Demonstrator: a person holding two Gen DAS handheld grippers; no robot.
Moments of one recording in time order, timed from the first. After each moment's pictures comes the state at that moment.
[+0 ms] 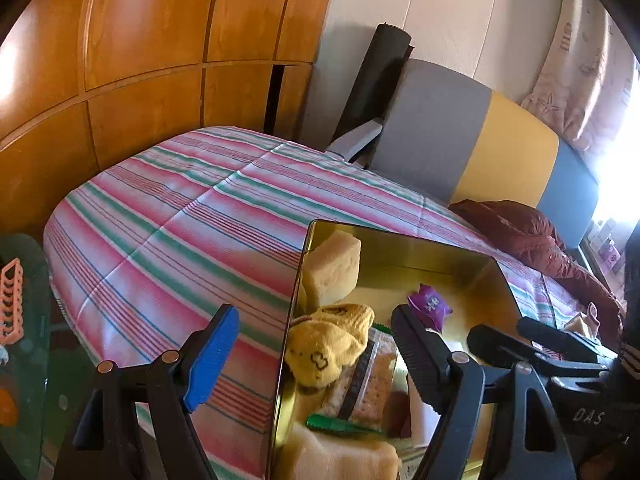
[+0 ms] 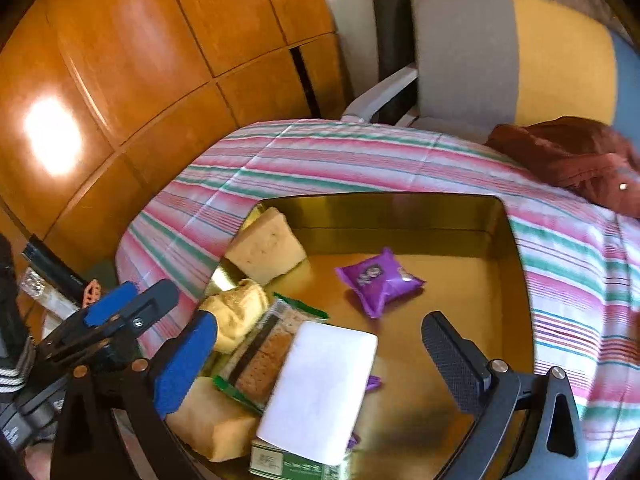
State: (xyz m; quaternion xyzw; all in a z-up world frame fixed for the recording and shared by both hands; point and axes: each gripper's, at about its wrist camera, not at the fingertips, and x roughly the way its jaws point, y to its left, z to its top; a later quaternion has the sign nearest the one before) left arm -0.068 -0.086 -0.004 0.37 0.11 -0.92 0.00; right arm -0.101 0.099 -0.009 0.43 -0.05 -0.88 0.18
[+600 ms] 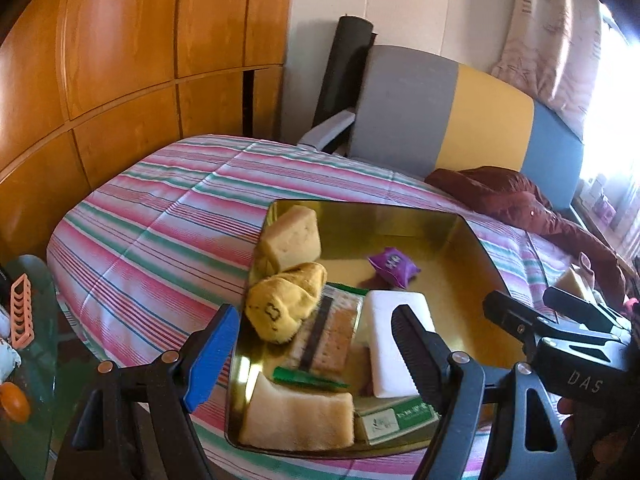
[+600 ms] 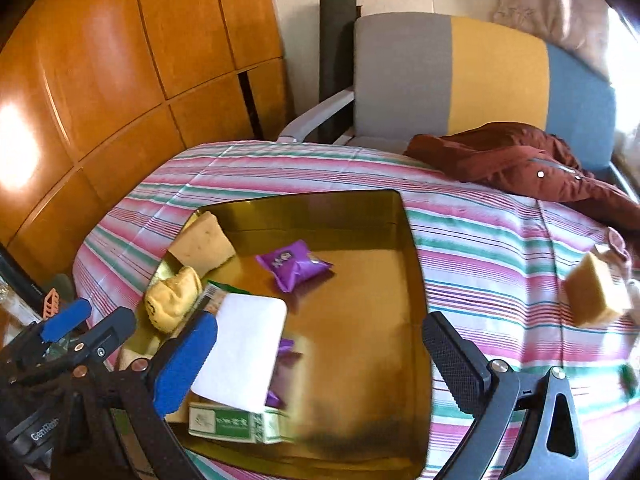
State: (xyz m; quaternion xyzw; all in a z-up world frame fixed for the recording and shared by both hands) left arm -0.034 -0.036 0.001 0.37 0.05 -0.93 -0.02; right arm -0.054 0.146 -0.001 0.40 -0.03 -0.91 0.08
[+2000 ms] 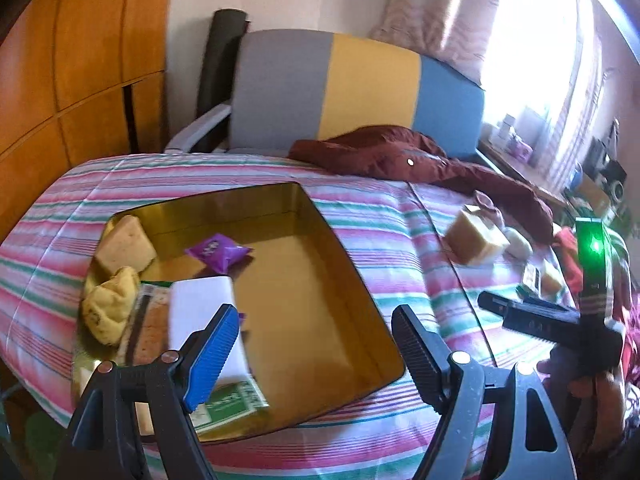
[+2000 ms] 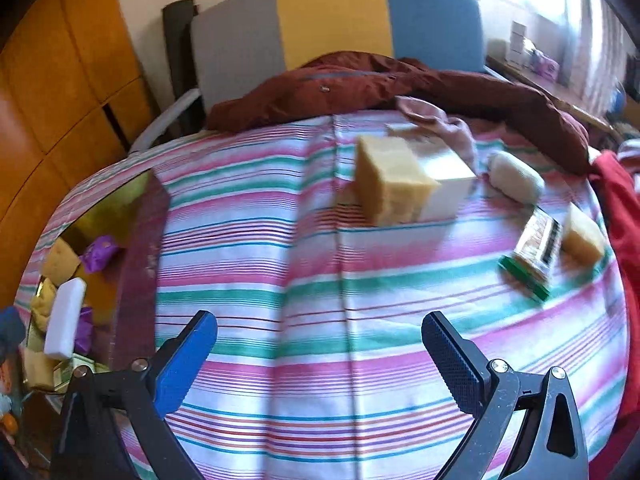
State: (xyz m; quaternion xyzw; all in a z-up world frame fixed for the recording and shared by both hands) left arm -0.012 0.095 0.006 0.38 -0.01 -0.90 -0.20; right arm 0.004 0.353 -0.045 0.44 -0.12 -0.89 -0.10
